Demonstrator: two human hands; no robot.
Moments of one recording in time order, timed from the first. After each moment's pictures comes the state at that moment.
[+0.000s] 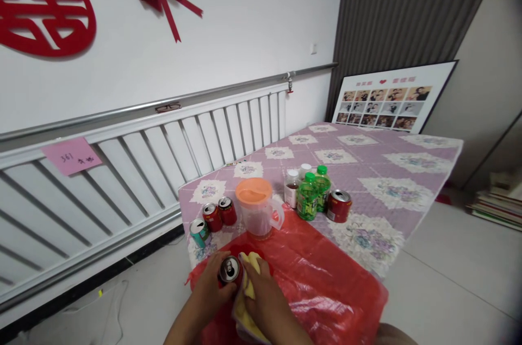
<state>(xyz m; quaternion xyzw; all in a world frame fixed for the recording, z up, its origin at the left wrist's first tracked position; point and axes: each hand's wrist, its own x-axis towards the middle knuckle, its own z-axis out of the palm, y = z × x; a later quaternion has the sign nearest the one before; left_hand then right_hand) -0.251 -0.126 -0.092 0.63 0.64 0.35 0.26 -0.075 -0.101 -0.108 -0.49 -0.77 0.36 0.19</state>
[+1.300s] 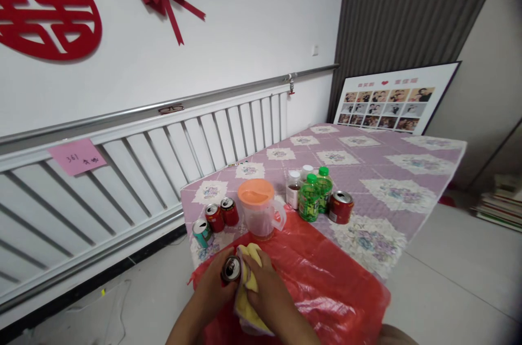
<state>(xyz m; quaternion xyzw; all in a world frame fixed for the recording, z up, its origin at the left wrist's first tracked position) -0.250 -0.125 -0.084 0.63 0.62 0.36 0.29 -0.072 -0.095 -0.091 -0.48 -0.79 0.34 0.20</state>
